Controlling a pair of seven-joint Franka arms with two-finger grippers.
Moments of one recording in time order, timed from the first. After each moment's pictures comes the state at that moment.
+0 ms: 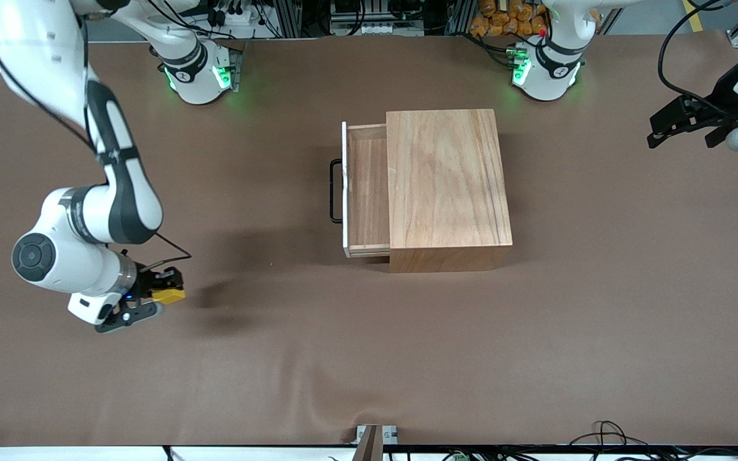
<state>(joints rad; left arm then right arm) 0.04 -0.11 -0.11 -1.65 -0.04 1.53 -0.08 0.18 0.54 -0.08 -1.55 0.14 2.04 -0.34</state>
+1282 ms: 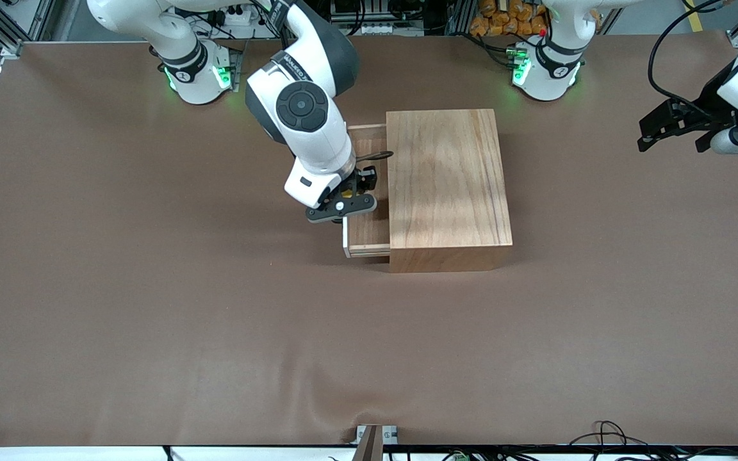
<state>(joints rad) 0.04 -0.11 -0.13 -1.67 -0.04 1.56 -0.08 0.78 0.43 -0.07 -1.51 0.18 1.94 0.49</state>
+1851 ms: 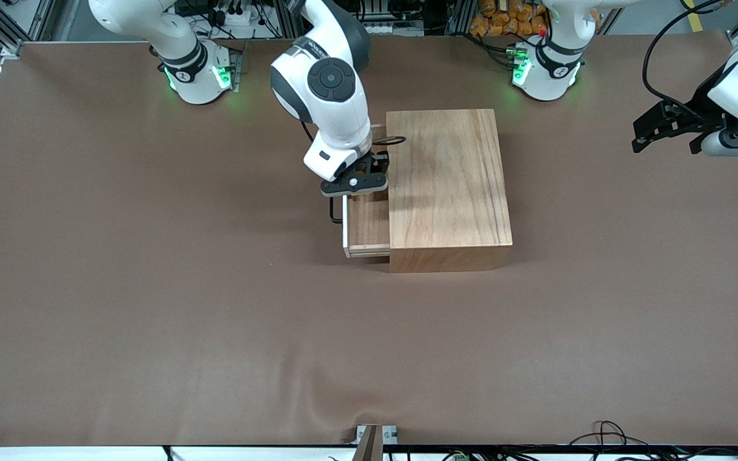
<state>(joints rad) 0.04 -0.11 -0.14 -1.68 -0.04 1.56 -0.08 0.88 0.39 -0.07 -1.69 0.12 2.11 0.66</state>
